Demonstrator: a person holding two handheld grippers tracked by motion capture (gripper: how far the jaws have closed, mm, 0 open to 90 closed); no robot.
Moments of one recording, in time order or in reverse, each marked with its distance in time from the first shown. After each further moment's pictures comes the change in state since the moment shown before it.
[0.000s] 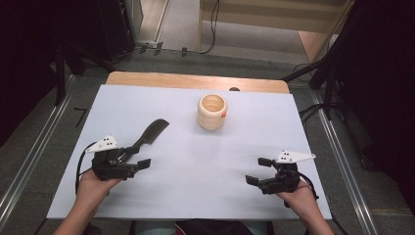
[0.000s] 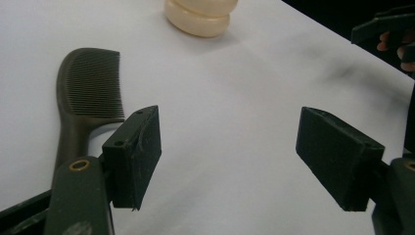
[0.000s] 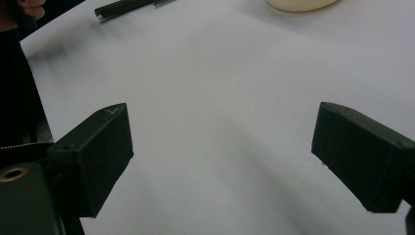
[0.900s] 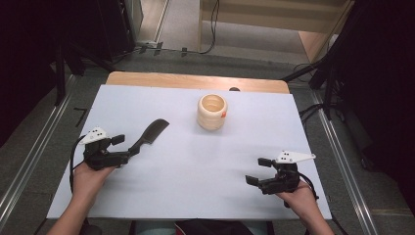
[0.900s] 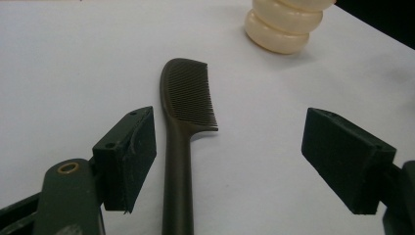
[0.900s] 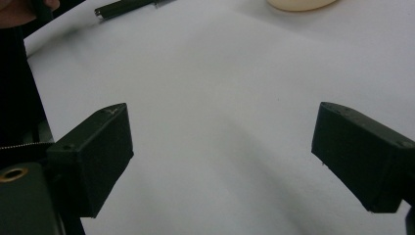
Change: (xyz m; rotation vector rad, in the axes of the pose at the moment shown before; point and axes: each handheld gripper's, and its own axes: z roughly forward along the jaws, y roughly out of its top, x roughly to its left) left arm 0.034 0.002 -0.004 -0.039 0.203 -0.047; right arm 0.000 0.000 0.000 0.002 0.000 0.000
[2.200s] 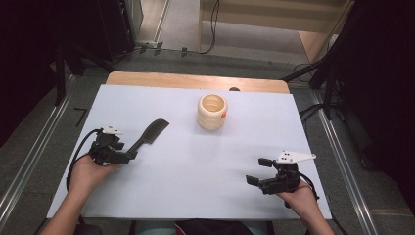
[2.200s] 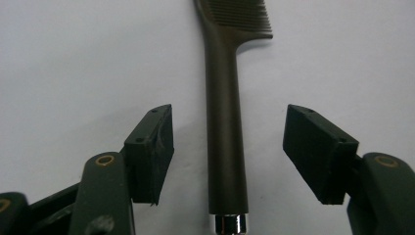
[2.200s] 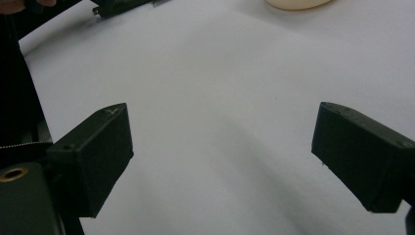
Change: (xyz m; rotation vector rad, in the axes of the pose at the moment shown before) left arm 0.003 0.010 0.025 0.445 0.149 0.078; right arm -0.001 0.000 -0.001 0.002 -0.005 0.001
